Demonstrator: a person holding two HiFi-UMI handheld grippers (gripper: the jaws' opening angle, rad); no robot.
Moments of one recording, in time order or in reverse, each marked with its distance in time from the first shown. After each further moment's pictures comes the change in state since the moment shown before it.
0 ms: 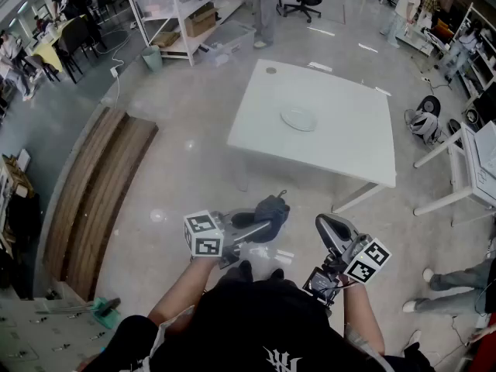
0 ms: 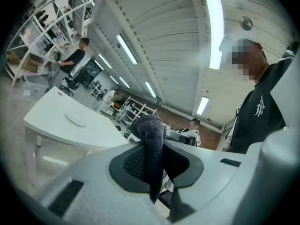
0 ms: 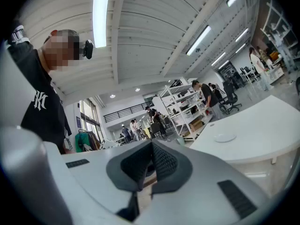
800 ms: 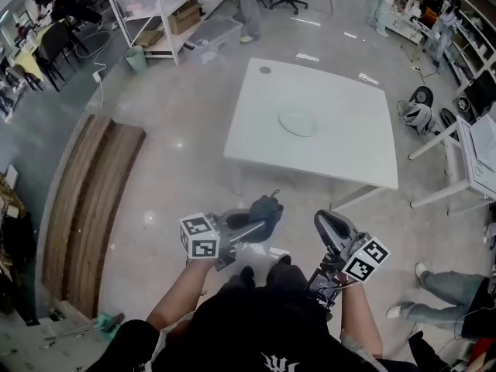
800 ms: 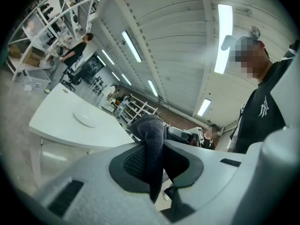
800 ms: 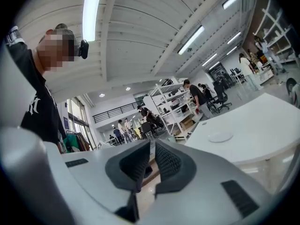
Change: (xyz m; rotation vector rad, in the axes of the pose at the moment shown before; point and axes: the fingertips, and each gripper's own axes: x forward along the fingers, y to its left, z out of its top) left arm -0.035 0.095 0.028 -0.048 0.019 -0.005; right arm 0.087 -0.044 -0.003 0.034 0.015 -0.106
